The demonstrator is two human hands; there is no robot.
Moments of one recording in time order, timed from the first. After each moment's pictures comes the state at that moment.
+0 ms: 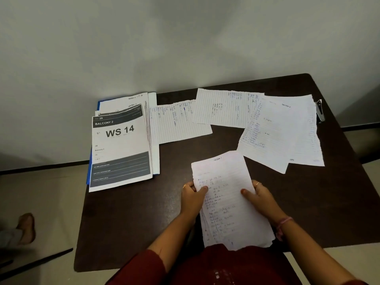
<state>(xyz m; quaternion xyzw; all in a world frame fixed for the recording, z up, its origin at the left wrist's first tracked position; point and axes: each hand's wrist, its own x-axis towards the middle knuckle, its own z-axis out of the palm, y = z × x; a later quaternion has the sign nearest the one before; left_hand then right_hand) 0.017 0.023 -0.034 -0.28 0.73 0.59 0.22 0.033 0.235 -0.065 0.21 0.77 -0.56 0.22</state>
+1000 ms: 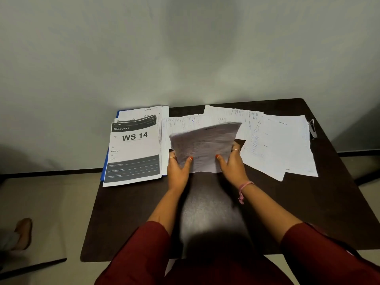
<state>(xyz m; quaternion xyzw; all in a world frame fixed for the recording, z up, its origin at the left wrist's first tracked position) -0.025 -0.022 0.004 -0.16 0.79 0.59 -0.04 -0.039 0.146 0.010 0.05 0.84 -0.54 -0.03</state>
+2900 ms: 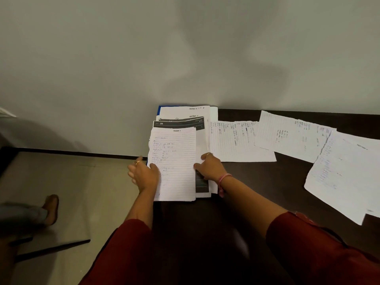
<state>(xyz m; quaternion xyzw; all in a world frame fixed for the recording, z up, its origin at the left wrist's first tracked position) -0.087 -0.264 -0.030 -0.44 0.83 0.35 -0.05 -0.138 -0.080 -0.021 0.03 0.87 -0.40 0.29</state>
